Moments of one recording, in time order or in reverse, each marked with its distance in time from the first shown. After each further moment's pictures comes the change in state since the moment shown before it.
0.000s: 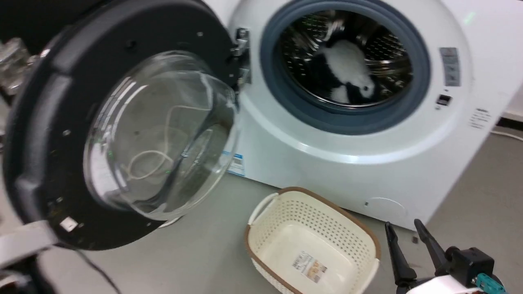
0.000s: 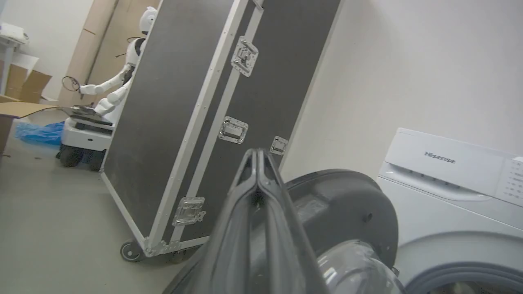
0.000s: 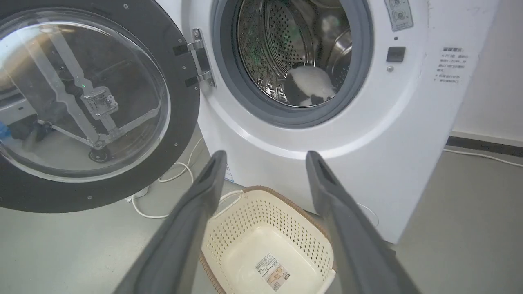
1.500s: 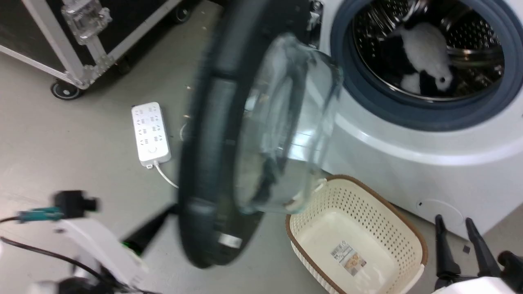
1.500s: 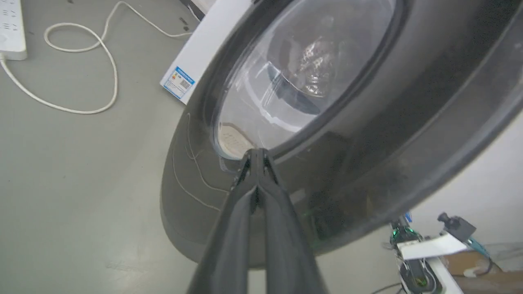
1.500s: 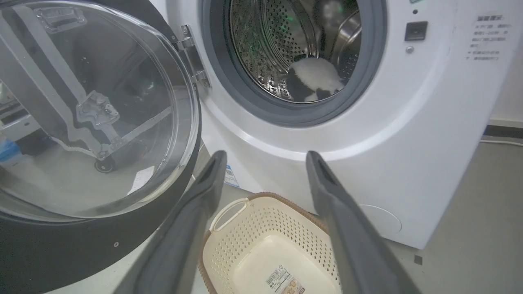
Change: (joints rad) left arm 0.007 0.245 -0.296 0.293 -0.785 -0.300 0.771; right arm -0.007 0.000 -0.169 0.035 0.056 0.000 -0.084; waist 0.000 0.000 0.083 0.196
